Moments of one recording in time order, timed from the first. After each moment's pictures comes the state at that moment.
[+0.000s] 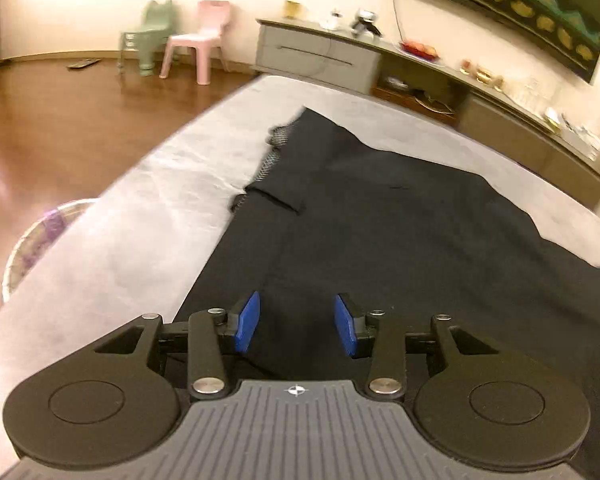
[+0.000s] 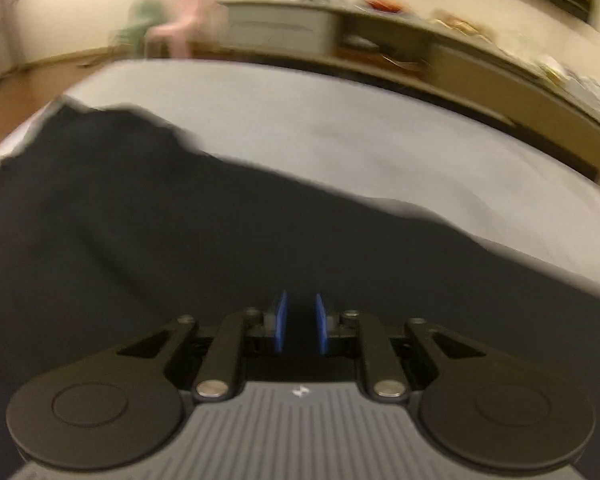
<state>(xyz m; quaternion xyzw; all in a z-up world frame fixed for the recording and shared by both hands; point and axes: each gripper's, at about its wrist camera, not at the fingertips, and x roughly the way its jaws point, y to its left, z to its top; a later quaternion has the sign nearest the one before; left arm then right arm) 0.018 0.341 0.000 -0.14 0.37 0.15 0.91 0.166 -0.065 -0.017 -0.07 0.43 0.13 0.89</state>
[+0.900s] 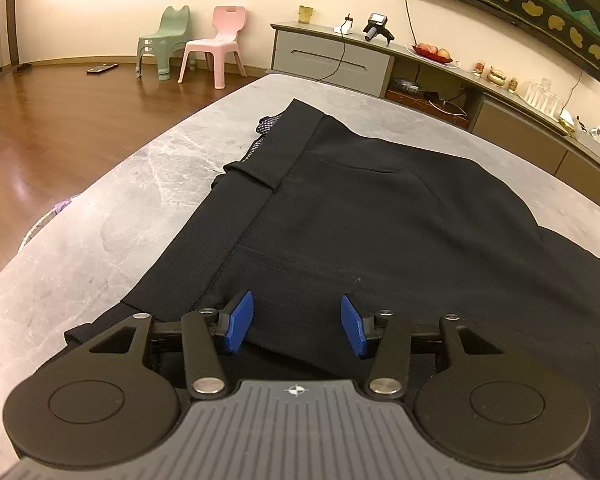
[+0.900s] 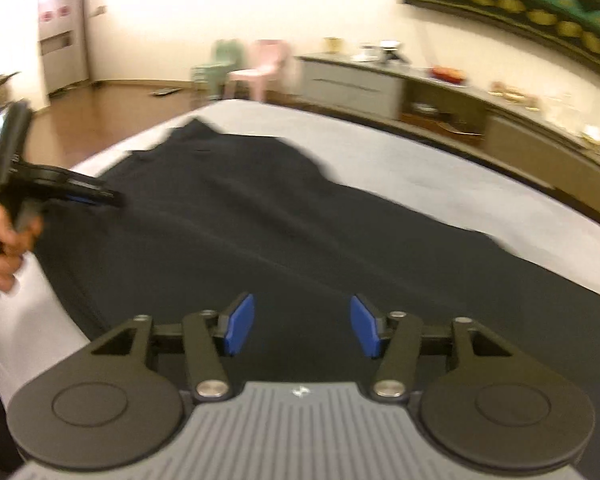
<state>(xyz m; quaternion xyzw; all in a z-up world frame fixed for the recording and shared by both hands) 0.025 0.301 -0.007 -0.12 0.36 0.16 0.91 0.015 0.035 0.040 -0.10 0.35 0.27 0.89</state>
